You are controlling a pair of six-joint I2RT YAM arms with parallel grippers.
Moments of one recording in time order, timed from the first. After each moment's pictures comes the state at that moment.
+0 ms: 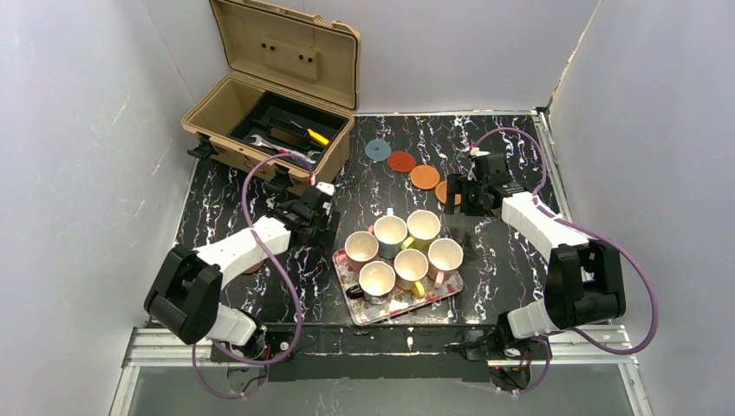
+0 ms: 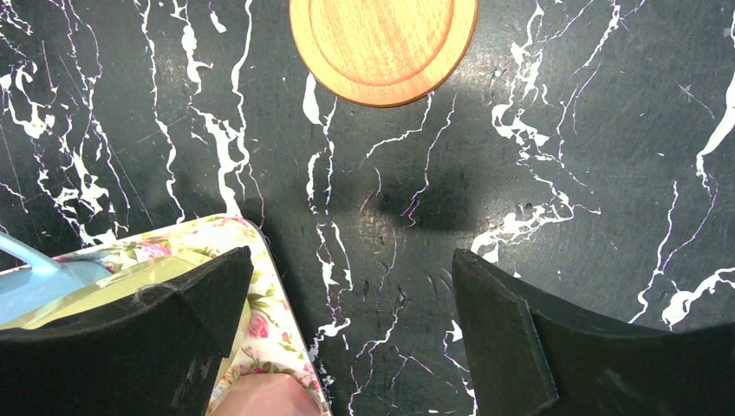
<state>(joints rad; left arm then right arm) -0.59 1.40 0.82 -0.48 -0.25 -0.25 0.24 1.44 0.93 -0.43 -0.05 0.23</state>
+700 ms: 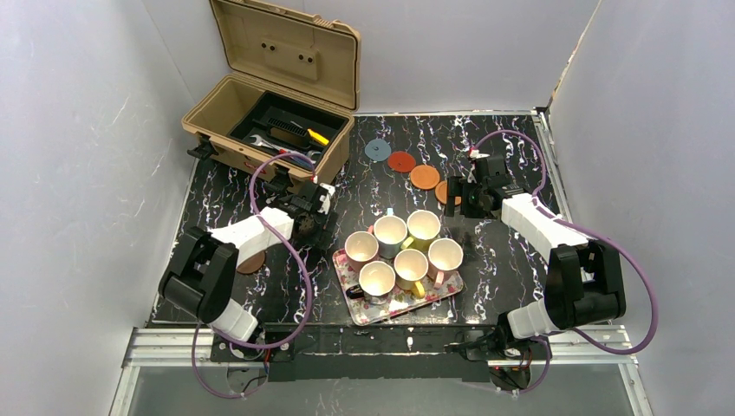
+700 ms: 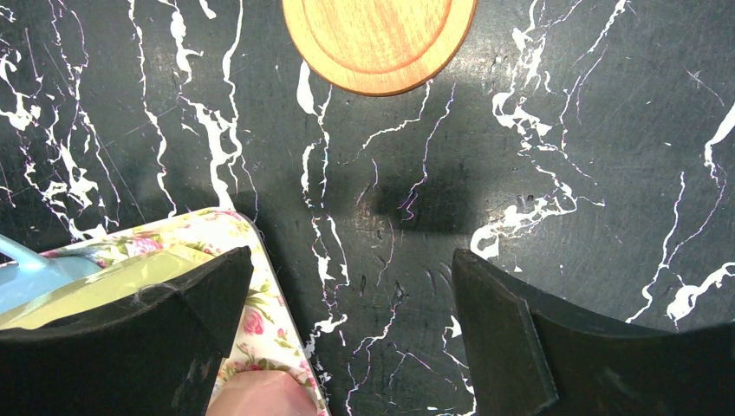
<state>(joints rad) -0.51 1.53 0.85 -0.45 -0.17 -0.10 0.24 1.44 0.92 -0.42 -0.05 0.23</state>
